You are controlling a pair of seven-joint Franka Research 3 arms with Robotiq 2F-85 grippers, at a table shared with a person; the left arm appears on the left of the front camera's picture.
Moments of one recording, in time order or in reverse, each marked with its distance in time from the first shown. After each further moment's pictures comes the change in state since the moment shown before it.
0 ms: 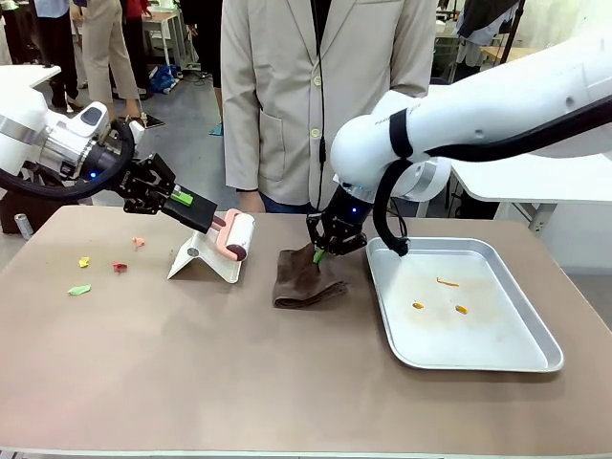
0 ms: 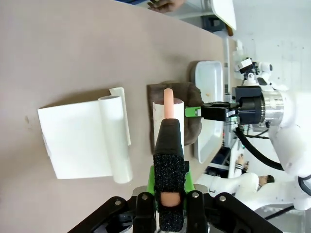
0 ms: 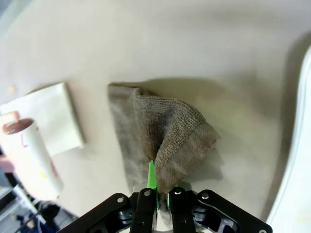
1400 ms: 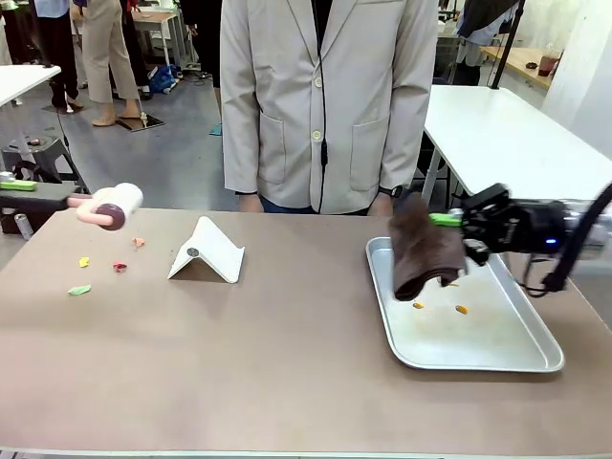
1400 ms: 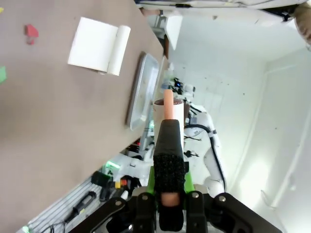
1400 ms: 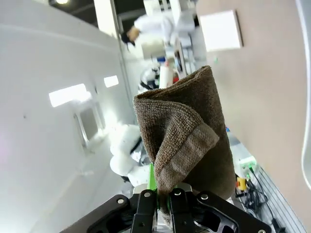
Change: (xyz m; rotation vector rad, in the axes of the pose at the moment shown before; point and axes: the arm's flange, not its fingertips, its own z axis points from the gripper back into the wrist) left arm -0.153 0.081 0.201 -0.400 -0.114 0.356; right arm -0.117 -0.259 0.146 1.164 0.106 -0.052
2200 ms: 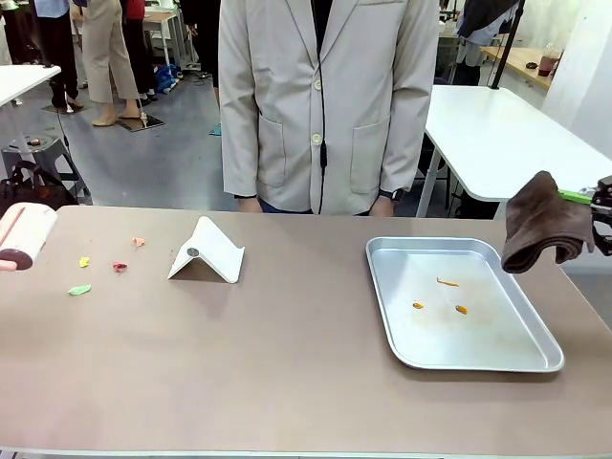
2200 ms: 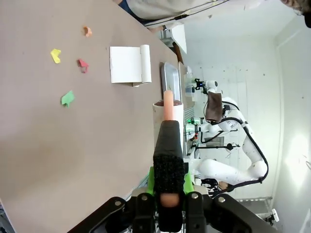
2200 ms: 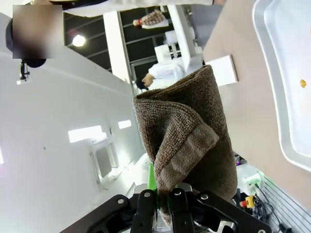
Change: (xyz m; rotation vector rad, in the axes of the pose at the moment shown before) left arm -0.012 0.031 0.104 0.106 -0.042 -0.344; right arm -0.036 0.033 0.137 0.034 -0.235 -0.032
